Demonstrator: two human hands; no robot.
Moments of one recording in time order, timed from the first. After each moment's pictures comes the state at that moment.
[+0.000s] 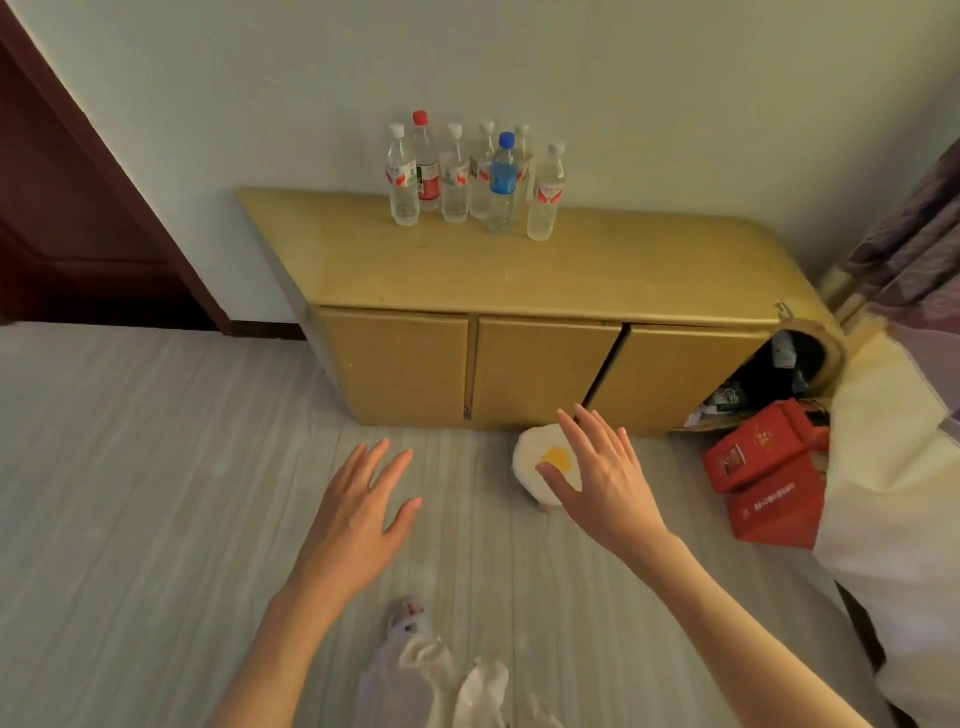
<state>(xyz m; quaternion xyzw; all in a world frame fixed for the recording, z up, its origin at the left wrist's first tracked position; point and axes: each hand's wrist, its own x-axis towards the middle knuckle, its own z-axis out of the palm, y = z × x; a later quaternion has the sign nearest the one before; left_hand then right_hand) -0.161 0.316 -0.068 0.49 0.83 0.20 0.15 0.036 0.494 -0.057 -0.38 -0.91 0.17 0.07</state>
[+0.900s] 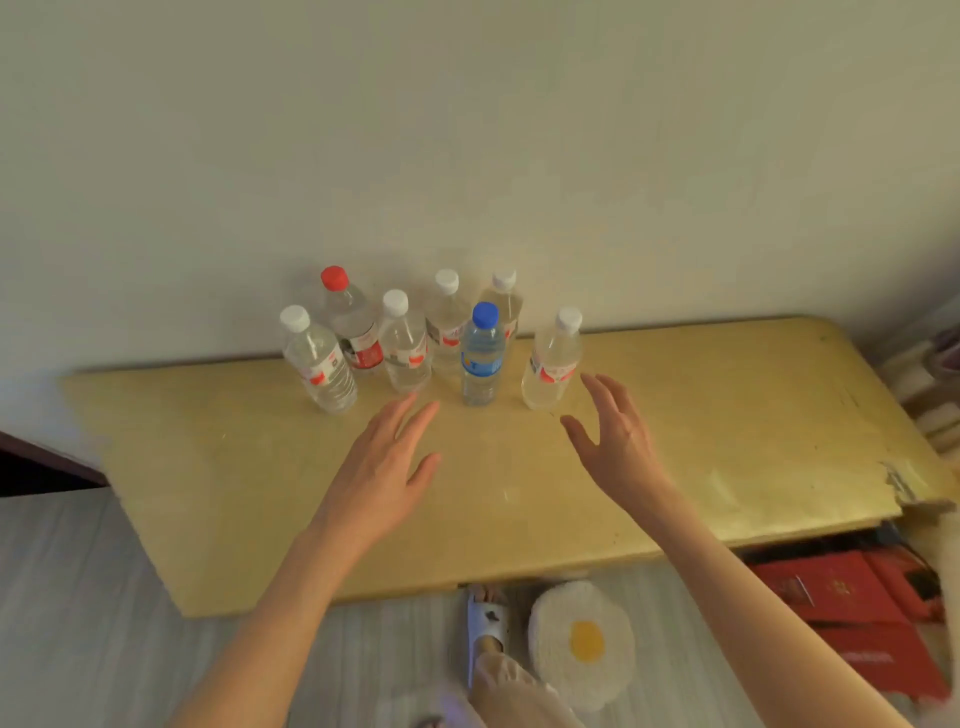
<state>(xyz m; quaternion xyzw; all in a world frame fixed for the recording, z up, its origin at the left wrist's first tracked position) -0.468 0.814 -0.057 0.60 0.76 0.19 0.16 -0.255 0.952 -0.070 -0.49 -0.82 0.23 0.17</state>
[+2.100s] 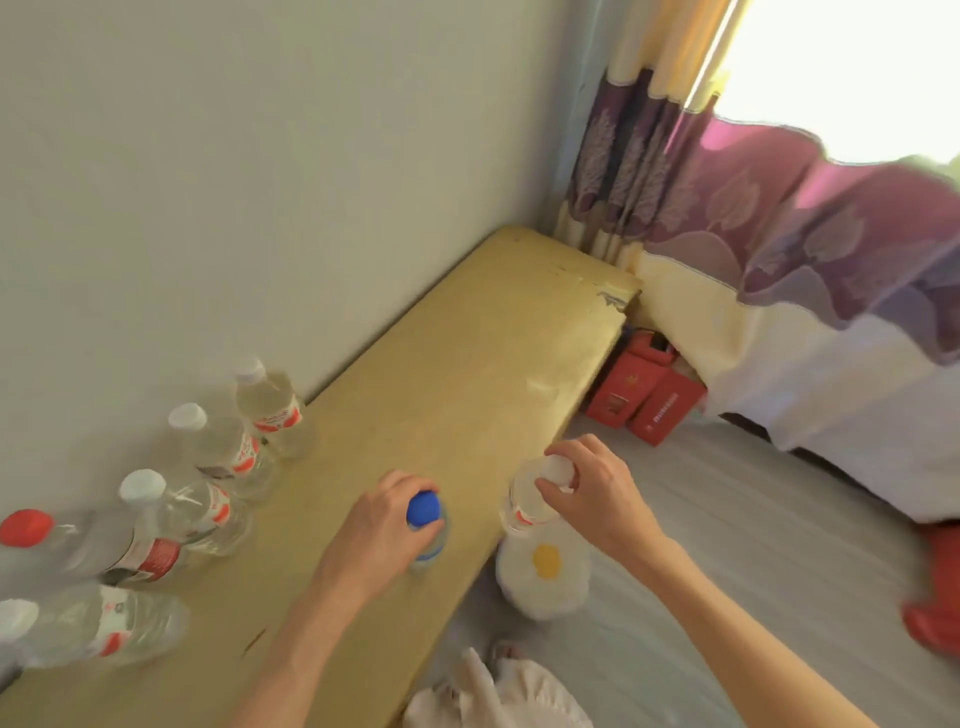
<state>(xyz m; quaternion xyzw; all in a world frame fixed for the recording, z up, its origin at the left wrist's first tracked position) -0.424 0.898 -0.060 0.80 0.48 0.15 0.32 -0.201 0.835 -0.053 -0.76 -0.57 0.20 0.26</state>
